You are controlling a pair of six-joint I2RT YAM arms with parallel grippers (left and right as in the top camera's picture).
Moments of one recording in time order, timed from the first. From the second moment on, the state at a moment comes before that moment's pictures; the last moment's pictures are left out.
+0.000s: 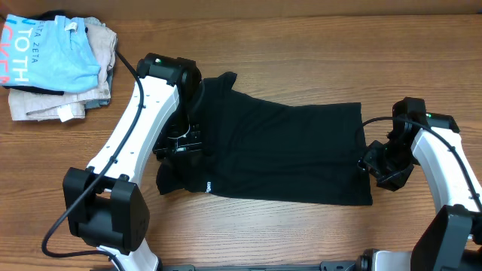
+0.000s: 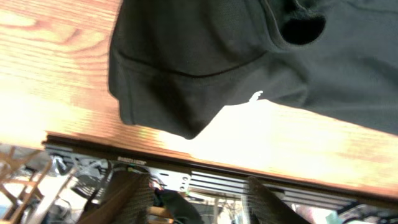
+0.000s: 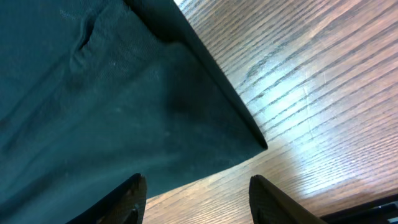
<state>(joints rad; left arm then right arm) -0.28 1.85 1.64 -1.69 0.08 -0.49 -0.18 1.55 1.05 -1.18 -0.10 0.46</state>
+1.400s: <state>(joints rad) -0.26 2.44 2.10 -0.77 0.08 -0.13 -0.18 1.55 1.45 -1.17 -0.21 0.23</state>
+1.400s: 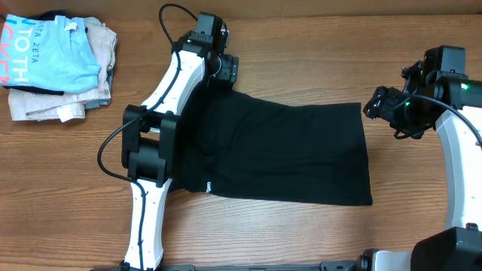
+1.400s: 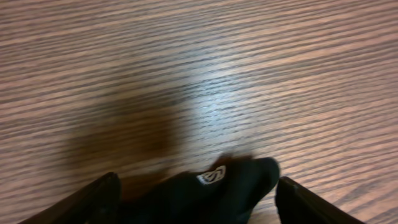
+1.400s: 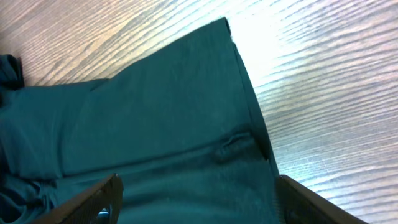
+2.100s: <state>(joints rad) -0.26 2.47 2.10 -0.80 0.07 -0.12 -0.18 1.55 1.45 -1.15 -0.20 0.23</state>
